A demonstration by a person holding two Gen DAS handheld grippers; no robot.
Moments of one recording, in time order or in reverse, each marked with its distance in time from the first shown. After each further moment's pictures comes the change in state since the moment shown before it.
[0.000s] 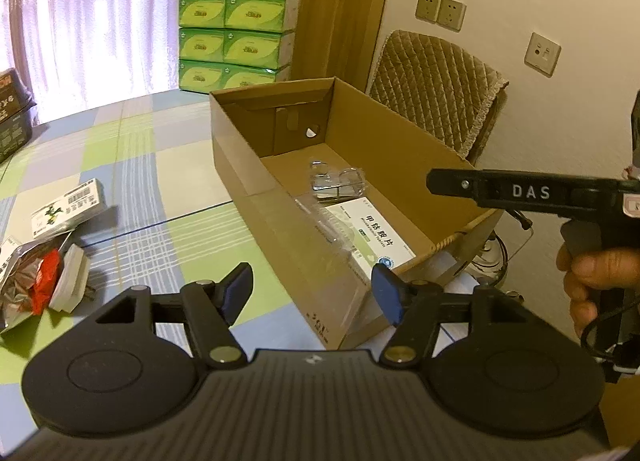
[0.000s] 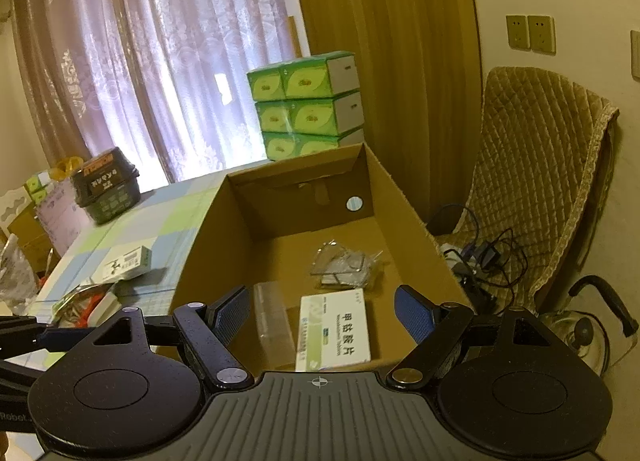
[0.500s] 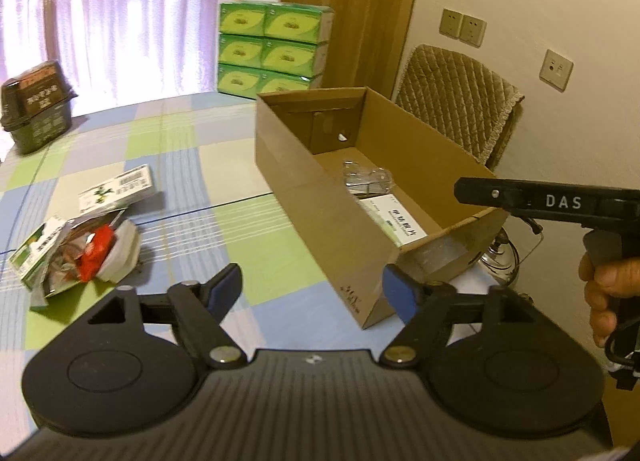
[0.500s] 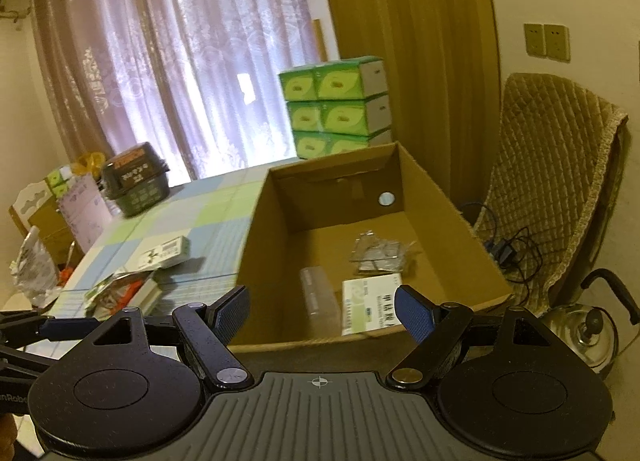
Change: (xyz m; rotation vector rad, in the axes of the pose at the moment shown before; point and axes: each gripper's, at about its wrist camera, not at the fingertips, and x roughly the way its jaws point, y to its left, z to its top) left arm -0.051 0.021 -0.025 -0.044 -0.036 0.064; right arm -0.031 0.041 -0.013 -0.021 -0.001 0.048
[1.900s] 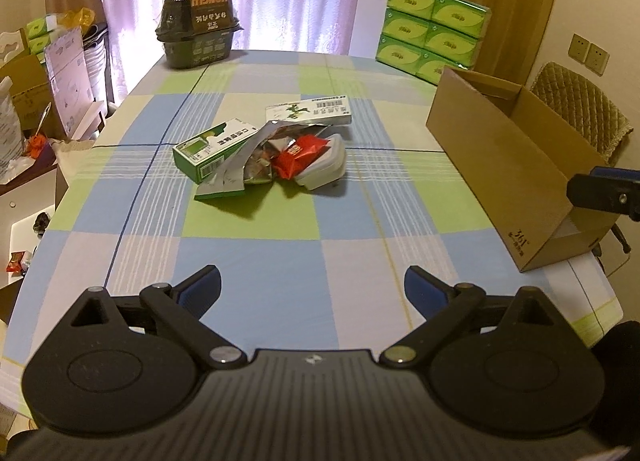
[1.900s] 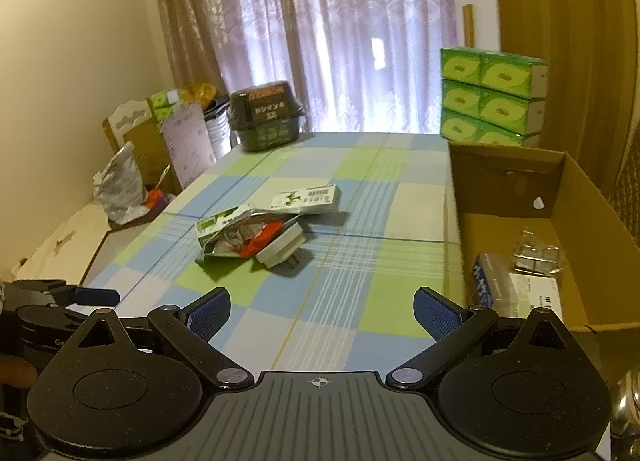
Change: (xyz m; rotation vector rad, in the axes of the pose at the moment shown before) left arm -0.061 0.132 -0.081 -0.226 0.049 0.268; right arm 0.026 0.130 -0.032 -0.249 0.106 0.250
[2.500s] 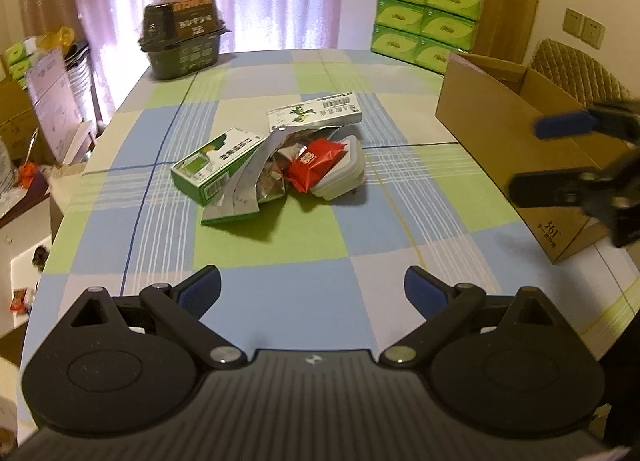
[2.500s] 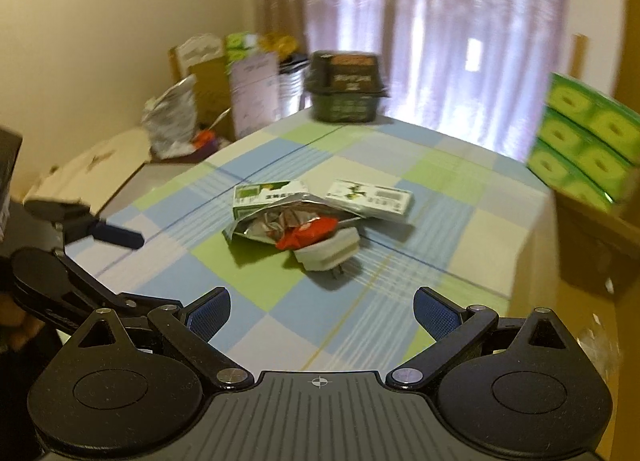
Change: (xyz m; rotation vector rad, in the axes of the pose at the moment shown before) left arm 0.037 0.022 0.019 0.109 0.009 -0.013; right arm 0.095 0.027 0.023 -0.303 0.097 0.141
